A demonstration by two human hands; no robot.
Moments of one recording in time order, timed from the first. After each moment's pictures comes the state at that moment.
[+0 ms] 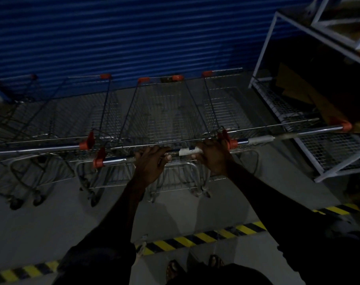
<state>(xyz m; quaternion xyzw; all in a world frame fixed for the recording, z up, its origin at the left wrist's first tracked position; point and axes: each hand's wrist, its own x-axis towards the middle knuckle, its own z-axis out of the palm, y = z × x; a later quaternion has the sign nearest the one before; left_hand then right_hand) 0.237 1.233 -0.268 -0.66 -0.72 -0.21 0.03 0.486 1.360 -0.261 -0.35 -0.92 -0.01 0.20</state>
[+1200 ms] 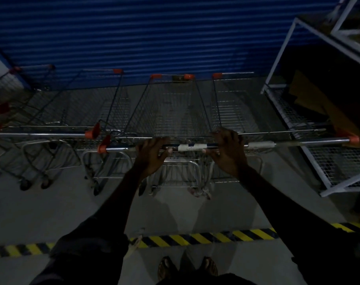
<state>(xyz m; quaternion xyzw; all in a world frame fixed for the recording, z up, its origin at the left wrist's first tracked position) 0.252 1.231 -0.250 -0.61 -0.75 -0.23 -0.03 0.532 1.369 -0.247 -0.39 -0.88 -0.02 0.26</state>
